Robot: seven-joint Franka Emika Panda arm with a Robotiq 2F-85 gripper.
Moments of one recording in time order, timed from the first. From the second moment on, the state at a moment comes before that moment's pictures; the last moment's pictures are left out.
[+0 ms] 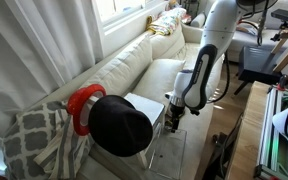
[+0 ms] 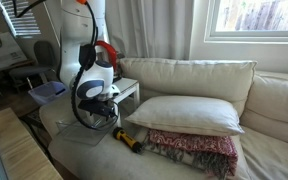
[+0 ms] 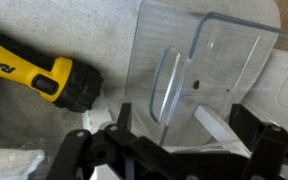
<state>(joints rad) -0.33 1.09 0.39 -2.21 -0.14 3.16 -0.49</state>
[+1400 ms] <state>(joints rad) -0.23 1.23 0.29 -2.09 -0.21 3.21 -0.42</state>
